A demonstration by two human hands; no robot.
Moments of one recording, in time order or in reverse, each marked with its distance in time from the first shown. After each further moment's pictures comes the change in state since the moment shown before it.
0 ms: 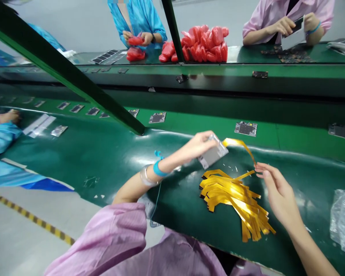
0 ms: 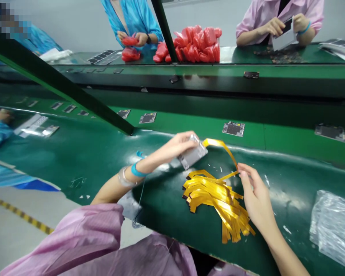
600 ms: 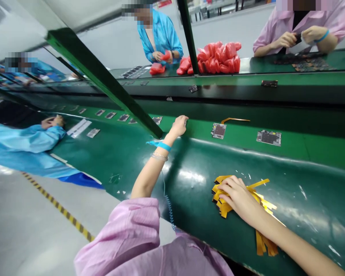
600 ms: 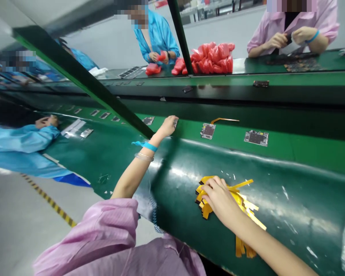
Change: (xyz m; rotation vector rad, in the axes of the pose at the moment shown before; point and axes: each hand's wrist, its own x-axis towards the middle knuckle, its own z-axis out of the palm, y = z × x) left_hand 0.064 -0.096 -0.186 0.855 0.449 -0.109; right_hand 0.001 -0.018 0.092 -0.506 -0.583 -0.707
